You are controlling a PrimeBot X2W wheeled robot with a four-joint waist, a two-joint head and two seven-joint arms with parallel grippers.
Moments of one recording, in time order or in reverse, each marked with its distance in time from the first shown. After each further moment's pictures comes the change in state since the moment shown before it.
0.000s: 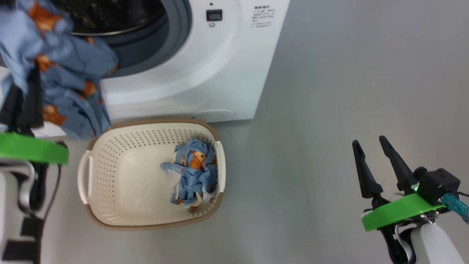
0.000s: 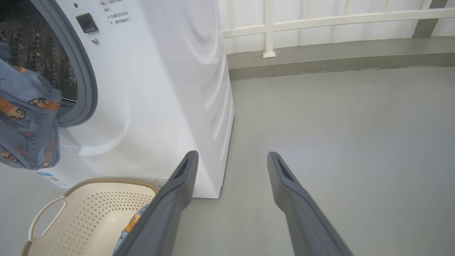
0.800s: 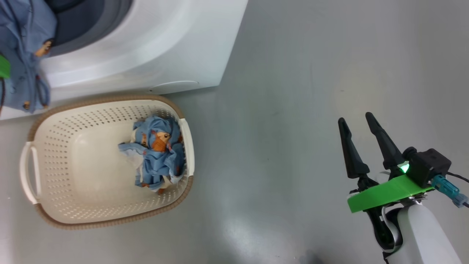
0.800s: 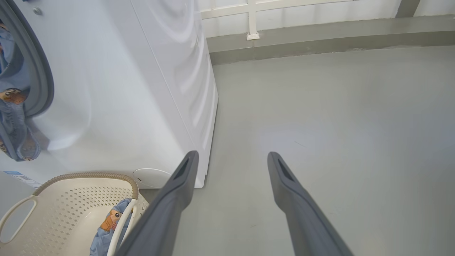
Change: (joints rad) left arm -0.578 0.098 -0.186 0.583 -0.145 0.000 0.000; right arm -0.098 0.044 0.035 -0.016 0.000 0.000 0.000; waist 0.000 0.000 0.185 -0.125
